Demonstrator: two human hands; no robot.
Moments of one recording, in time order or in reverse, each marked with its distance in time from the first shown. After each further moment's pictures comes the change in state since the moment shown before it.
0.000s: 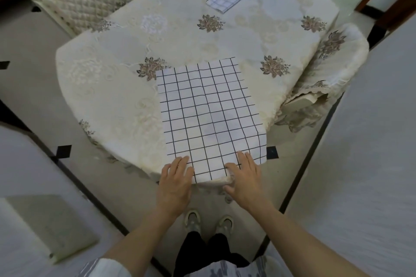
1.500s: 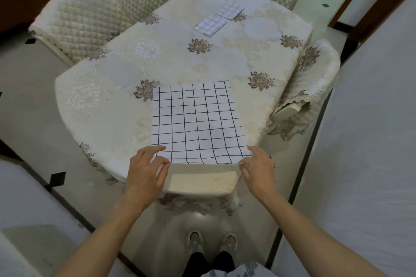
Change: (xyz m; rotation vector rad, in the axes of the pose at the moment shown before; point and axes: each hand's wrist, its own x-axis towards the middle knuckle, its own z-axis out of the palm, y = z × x) left_hand 0.022 -0.067 -0.083 -0.314 0.450 0.091; right_hand 0.018 0.023 -0.036 0.206 0.404 0.116
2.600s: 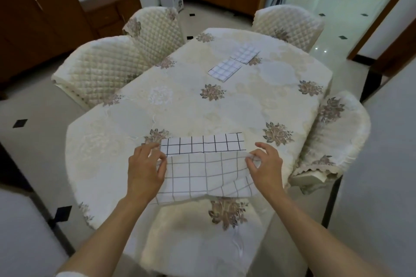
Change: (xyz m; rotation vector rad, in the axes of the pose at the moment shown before) left_hand 0.192 -0.046 -0.005 0.118 0.044 -0.227; right_hand 0.213 -0.028 -0.034 0.270 0.227 -0.027
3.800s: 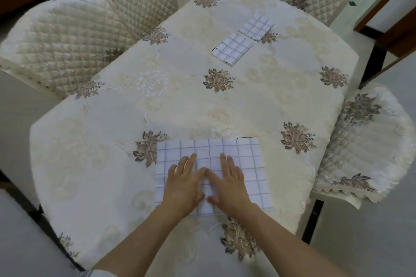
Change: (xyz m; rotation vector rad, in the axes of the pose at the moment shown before) left_hand 0.046 -0.011 0.125 0.209 -0.593 0.174; right_hand 0.011 -0.024 0.152 -0.489 -0.789 -0.123
